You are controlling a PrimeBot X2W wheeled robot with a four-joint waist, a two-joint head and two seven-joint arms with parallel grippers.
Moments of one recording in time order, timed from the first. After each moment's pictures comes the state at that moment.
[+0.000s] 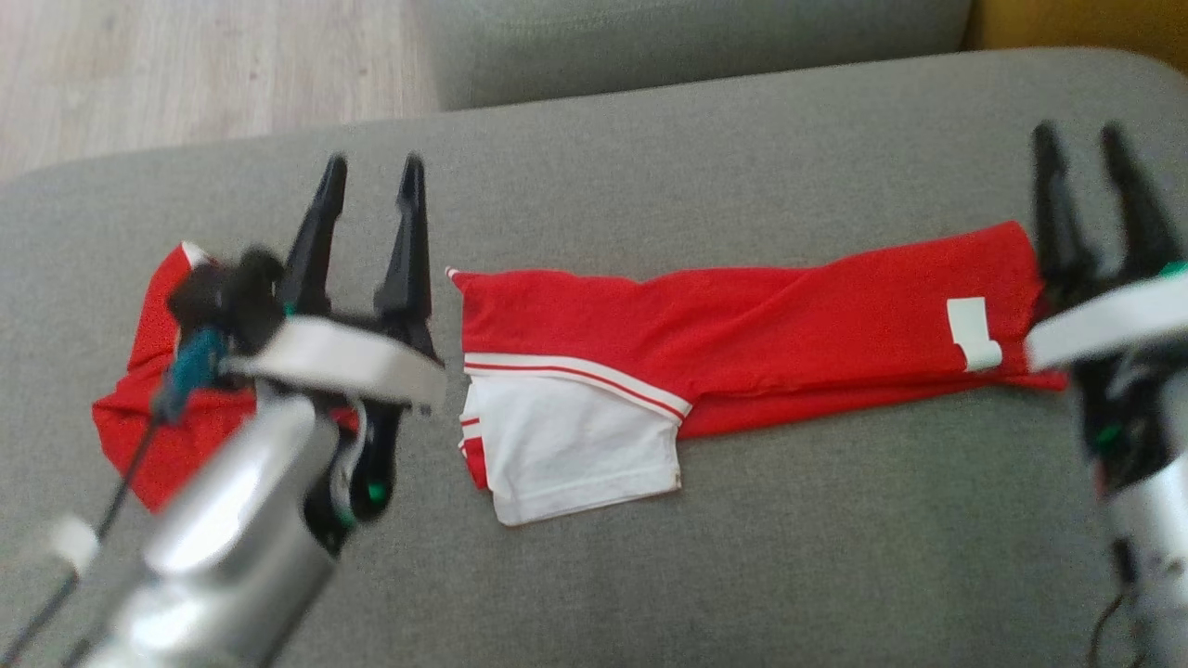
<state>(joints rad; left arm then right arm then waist) -0.62 0.40 -0.78 0.20 -0.95 0.25 -0.25 -0.43 -0.35 0.15 0.33 0.64 0.13 -0.08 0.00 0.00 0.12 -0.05</state>
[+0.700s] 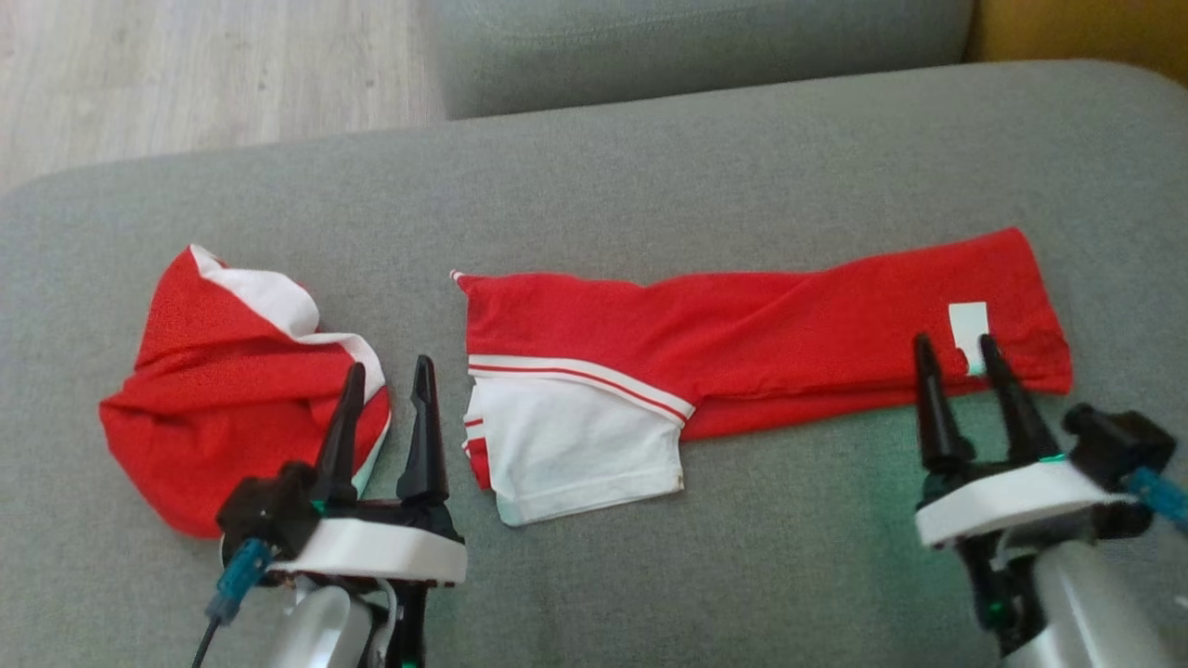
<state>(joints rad) -0.14 0.14 -0.39 0.21 -0.58 0.08 -0.25 -0.11 -0.11 0.10 0.30 0.38 0.13 -0.19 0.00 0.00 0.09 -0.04</state>
